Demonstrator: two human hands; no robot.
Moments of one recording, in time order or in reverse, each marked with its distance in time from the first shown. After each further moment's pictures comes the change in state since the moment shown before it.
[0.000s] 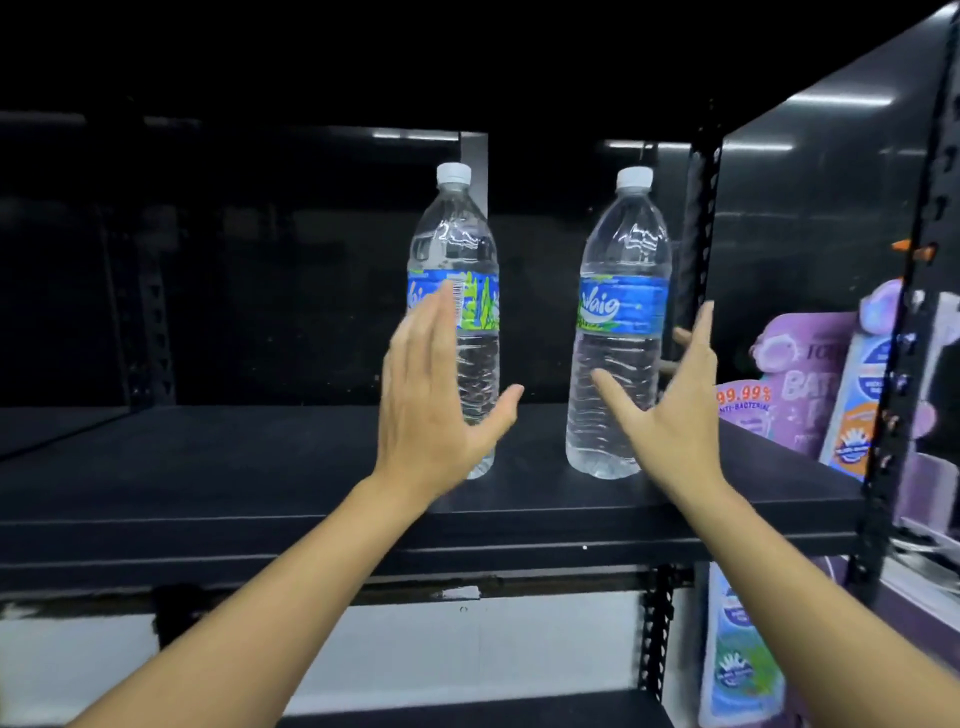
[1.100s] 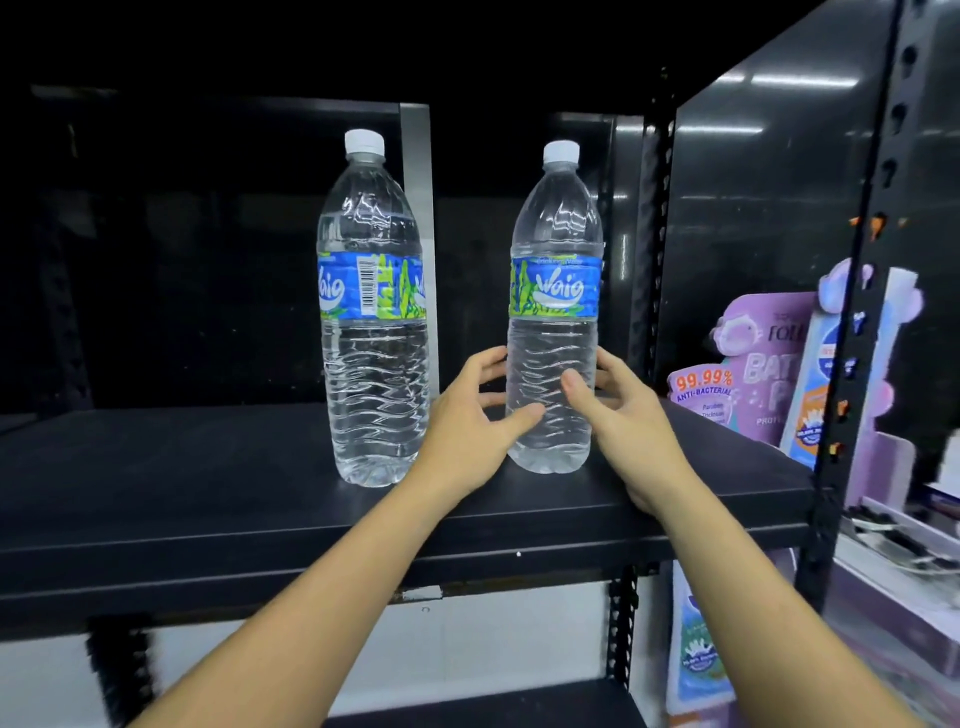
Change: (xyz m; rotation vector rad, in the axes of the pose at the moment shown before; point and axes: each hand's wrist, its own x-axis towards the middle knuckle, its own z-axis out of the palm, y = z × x) left_hand -0.002 0.047 0.083 -0.643 -0.457 -0.675; right_hand 0.004 0.026 -0.017 0.445 -0.319 0.278
